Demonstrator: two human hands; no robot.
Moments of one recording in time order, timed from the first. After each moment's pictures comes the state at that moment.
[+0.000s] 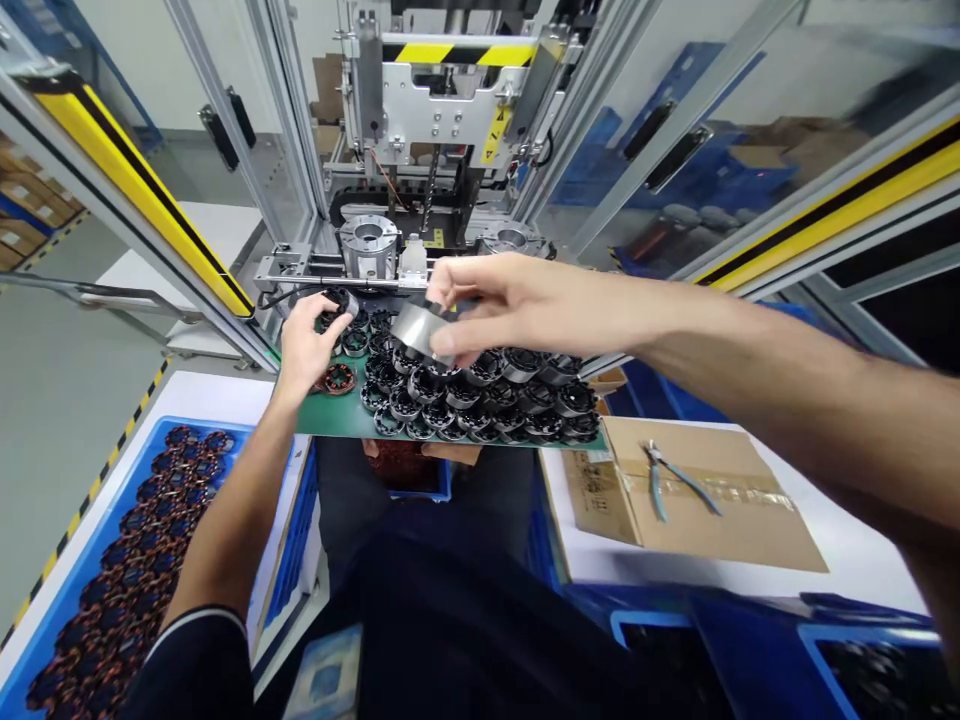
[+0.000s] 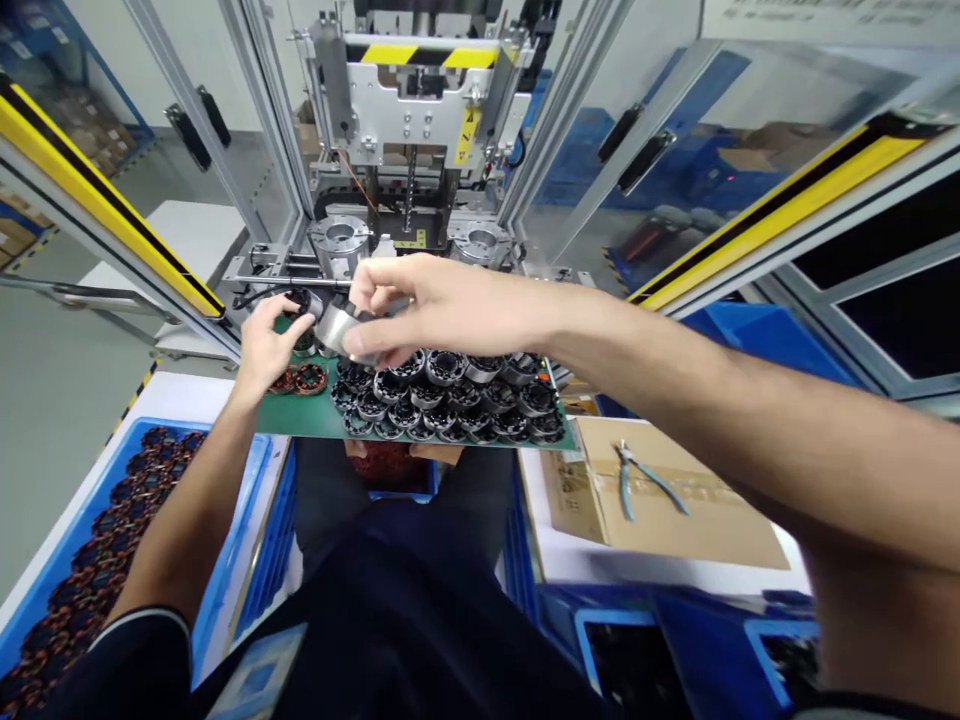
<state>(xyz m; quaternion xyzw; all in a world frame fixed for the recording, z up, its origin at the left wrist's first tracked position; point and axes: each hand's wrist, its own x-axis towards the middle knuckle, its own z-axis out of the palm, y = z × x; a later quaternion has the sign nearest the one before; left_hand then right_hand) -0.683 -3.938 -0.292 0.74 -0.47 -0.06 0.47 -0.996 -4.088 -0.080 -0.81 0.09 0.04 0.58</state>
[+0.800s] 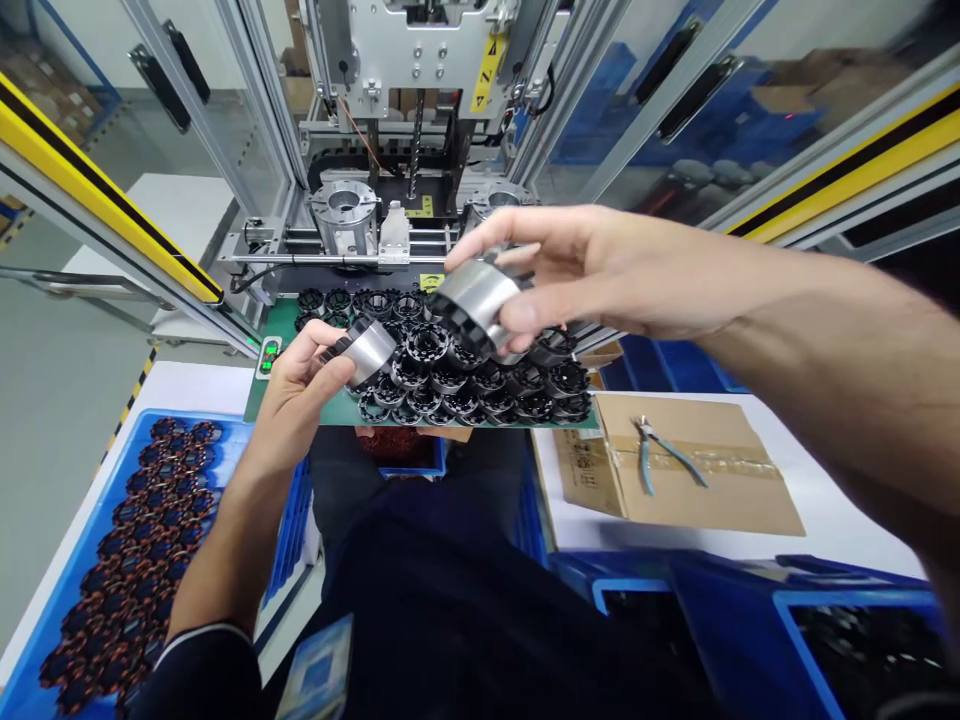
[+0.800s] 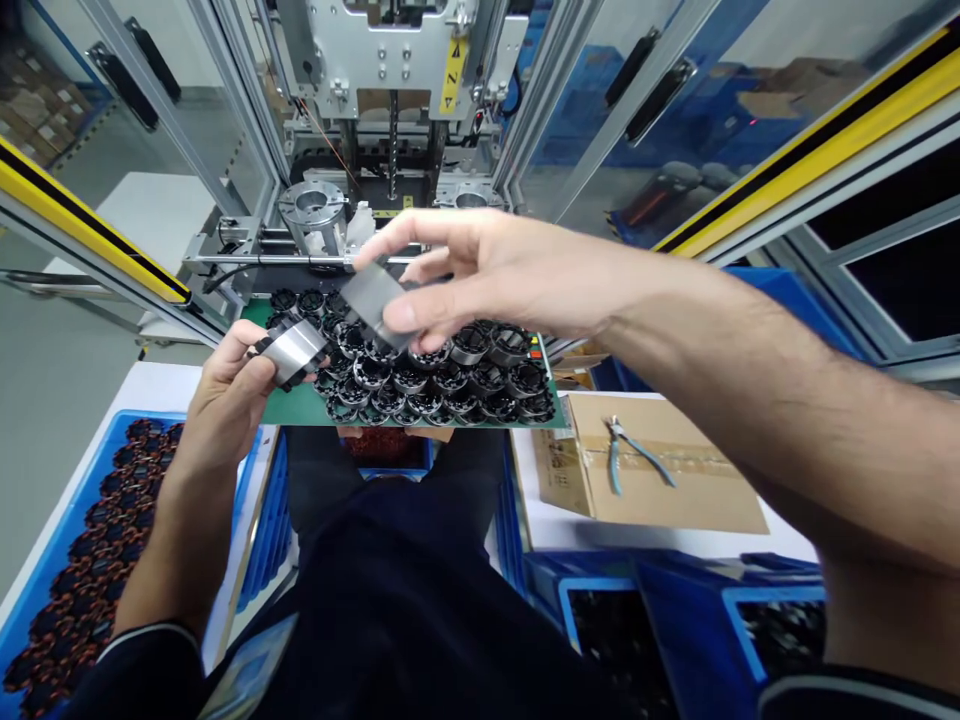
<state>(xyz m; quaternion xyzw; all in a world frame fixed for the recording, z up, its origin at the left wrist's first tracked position) -0.807 -3.870 -0.225 0.57 -0.39 -0.34 0.64 -1.047 -4.123 -0.089 -0.77 0.18 0.01 0.61</state>
